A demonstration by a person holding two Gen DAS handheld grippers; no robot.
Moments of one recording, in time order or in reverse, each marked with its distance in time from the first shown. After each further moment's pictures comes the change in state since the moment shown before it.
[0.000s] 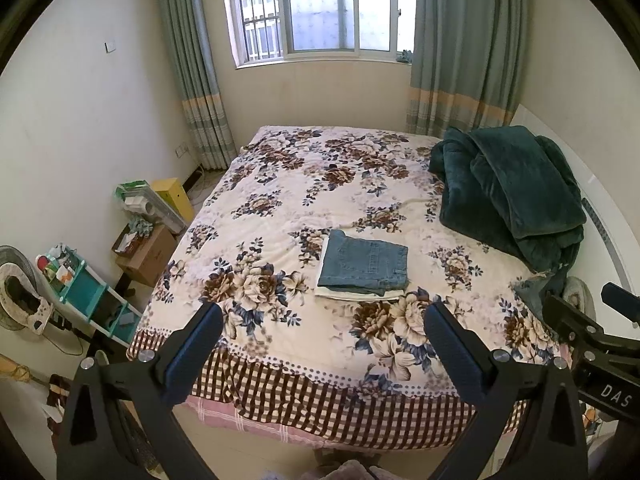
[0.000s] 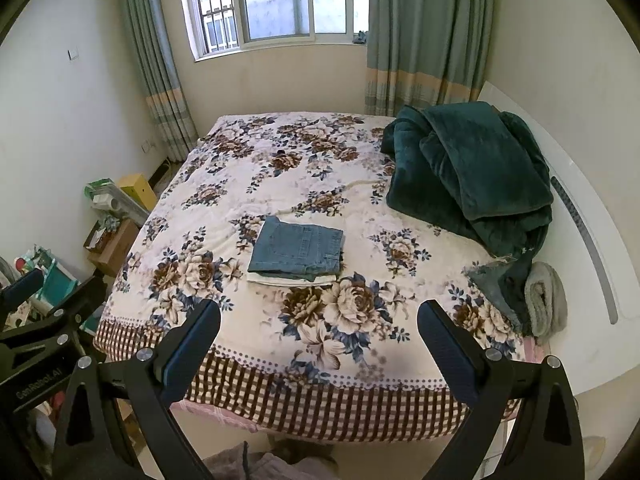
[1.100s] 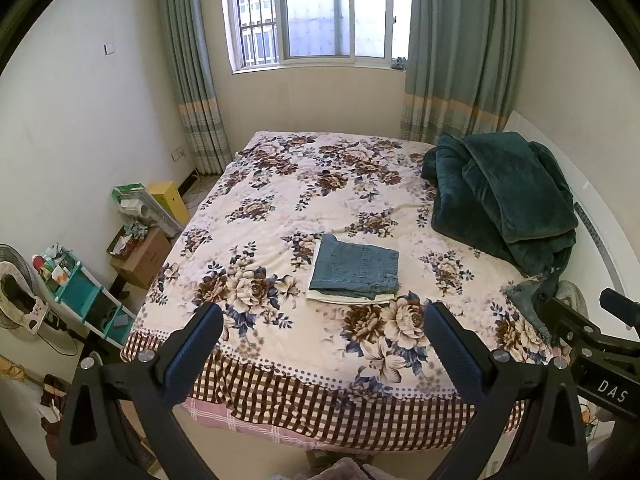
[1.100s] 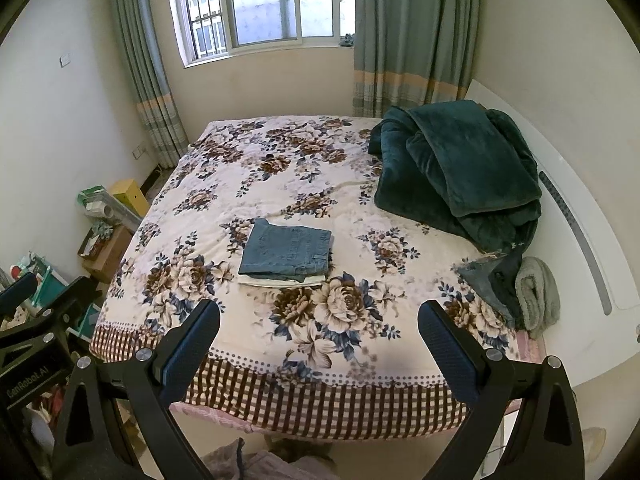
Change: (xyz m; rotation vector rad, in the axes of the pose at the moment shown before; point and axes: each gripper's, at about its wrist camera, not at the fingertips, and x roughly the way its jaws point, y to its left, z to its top) left arm -0.010 -0.016 0.000 -0.002 -0.020 -0.015; right arm -0.009 -0.026 -0.002 0.019 -0.014 -0.023
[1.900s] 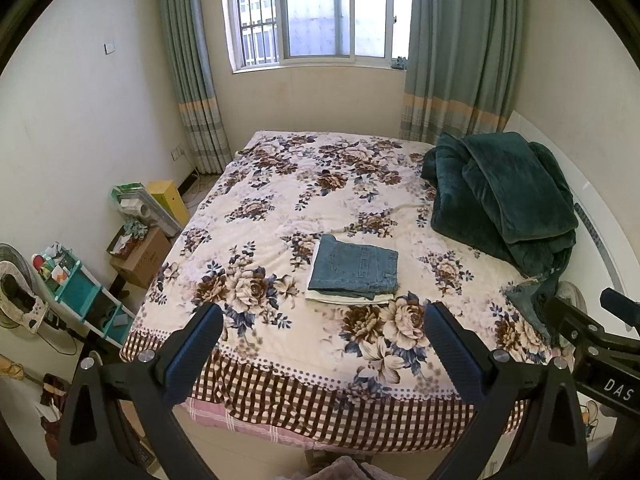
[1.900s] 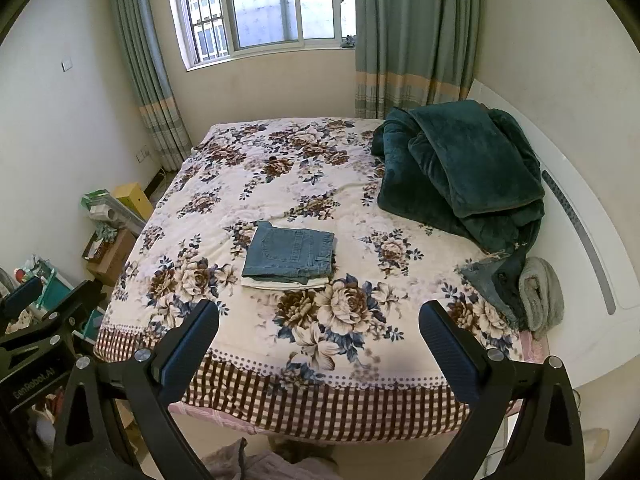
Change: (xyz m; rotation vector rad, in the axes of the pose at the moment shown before) left arm -0.001 -0.001 0.003 -0.009 0.003 -0.001; right arm 0.000 -0.005 0.005 0.005 0.001 0.022
